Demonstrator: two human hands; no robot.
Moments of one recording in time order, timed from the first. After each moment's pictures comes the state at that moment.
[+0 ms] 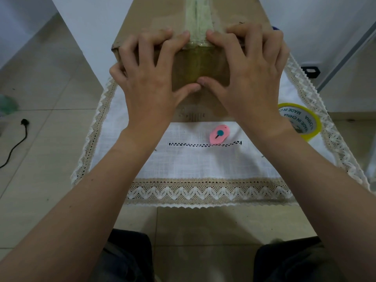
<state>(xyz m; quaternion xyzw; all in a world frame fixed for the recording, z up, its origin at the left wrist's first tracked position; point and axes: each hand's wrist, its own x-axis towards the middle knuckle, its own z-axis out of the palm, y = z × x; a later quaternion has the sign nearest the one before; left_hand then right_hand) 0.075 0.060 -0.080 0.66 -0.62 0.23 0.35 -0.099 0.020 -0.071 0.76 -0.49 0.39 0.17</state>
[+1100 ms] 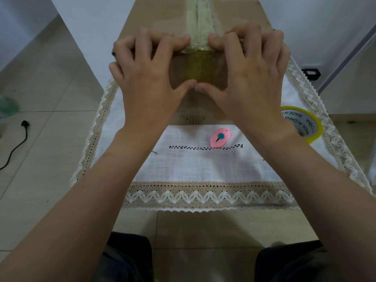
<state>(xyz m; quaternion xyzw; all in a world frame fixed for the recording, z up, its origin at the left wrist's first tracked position) 0.074 0.064 -0.063 0.65 -0.63 0.16 0.39 -0.097 0.024 -0.064 0.77 -0.50 0.36 0.18</state>
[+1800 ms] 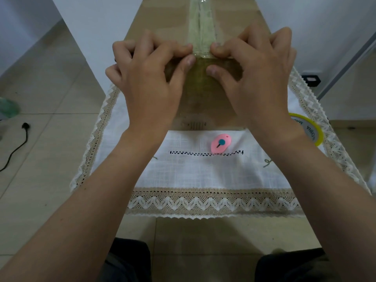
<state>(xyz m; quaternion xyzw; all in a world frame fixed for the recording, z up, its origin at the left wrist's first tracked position) 0.066 0.056 -0.054 0.64 -0.56 0.12 0.51 -0.100 0.014 -0.052 0.76 -0.47 0.44 0.09</state>
